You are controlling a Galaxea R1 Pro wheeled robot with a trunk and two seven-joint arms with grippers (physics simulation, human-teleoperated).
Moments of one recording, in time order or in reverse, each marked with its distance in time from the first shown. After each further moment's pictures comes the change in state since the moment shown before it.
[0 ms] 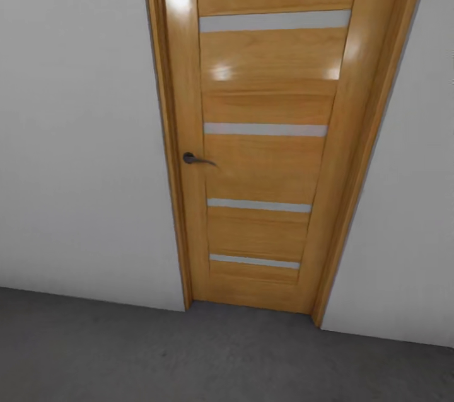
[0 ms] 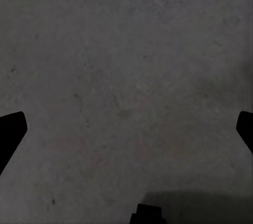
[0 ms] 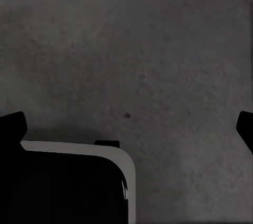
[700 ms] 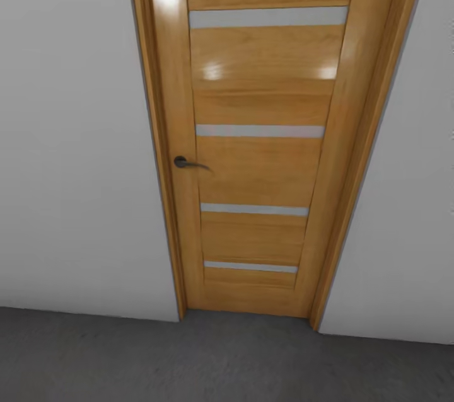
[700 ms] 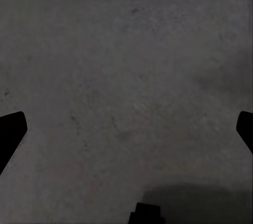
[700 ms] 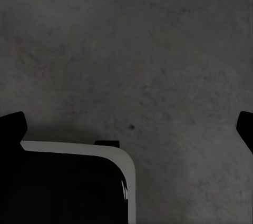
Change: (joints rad) left arm 0.000 0.000 0.001 0.000 0.004 0.003 -0.003; right arm 0.000 0.000 -0.002 0.000 0.000 0.001 -0.001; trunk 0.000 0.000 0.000
